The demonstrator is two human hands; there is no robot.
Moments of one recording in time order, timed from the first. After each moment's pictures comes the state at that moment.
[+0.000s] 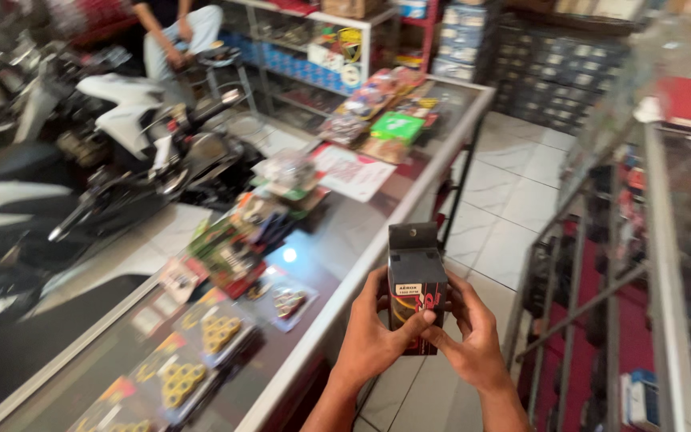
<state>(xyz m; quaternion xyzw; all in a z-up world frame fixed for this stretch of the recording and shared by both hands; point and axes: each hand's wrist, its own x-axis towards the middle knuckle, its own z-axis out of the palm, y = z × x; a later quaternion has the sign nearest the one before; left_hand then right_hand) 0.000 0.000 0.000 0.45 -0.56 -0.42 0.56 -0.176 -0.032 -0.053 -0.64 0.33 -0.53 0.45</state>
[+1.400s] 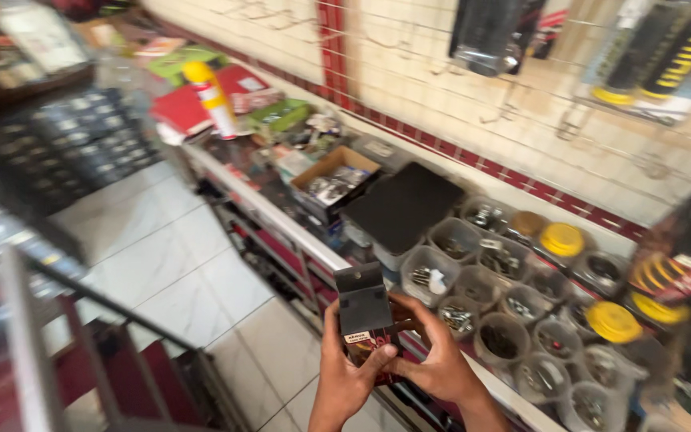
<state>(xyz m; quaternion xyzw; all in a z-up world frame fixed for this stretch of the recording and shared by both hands) -0.324 -0.127 -0.035 0.09 -0.62 -0.75 0.21 -0.415 0.017 -0.041 -0.37 0.64 -0.66 0.13</state>
